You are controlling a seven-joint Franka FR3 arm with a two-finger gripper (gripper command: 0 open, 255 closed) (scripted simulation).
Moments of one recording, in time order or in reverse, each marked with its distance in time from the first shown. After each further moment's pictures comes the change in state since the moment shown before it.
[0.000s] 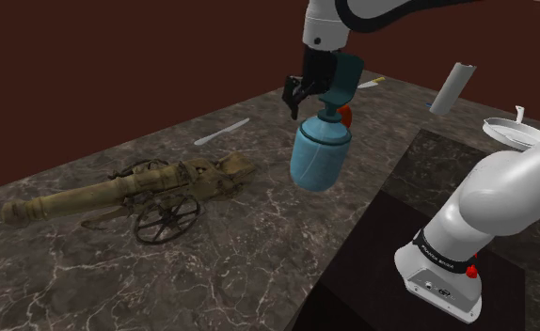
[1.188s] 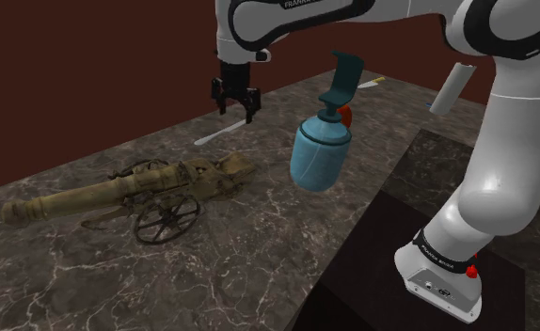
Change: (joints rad) arm -0.005 0.748 0.099 0.619 -0.215 0.092 0.960
